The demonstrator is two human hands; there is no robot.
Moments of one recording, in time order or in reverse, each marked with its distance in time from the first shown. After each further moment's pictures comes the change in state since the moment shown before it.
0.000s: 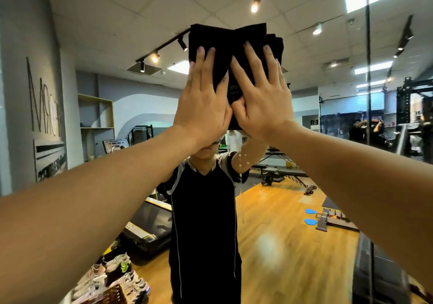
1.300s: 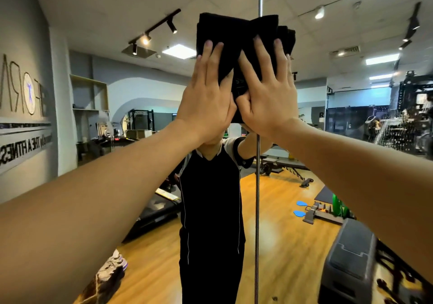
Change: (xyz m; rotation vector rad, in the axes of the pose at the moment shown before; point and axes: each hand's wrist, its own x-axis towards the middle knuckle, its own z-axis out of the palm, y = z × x) left_hand 0.071 0.230 0.079 -0.030 -0.018 -0.002; right_hand -0.090 0.236 -0.032 0.069 -0.003 0.010
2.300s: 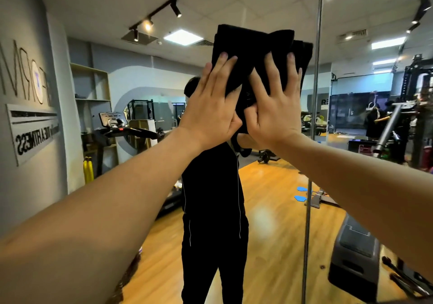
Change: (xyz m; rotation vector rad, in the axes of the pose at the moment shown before) left_hand -0.093 -0.085 -0.025 0.017 -0.020 0.162; right_hand -0.038 -0.119 0.031 0.028 0.017 0.067
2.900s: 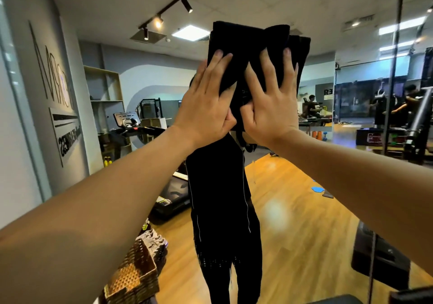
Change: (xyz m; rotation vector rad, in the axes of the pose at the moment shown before) left_hand -0.086 -0.133 -0.051 0.010 -0.041 0.050; right_hand 0.024 -0.157 0.032 0.014 -0.030 0.026
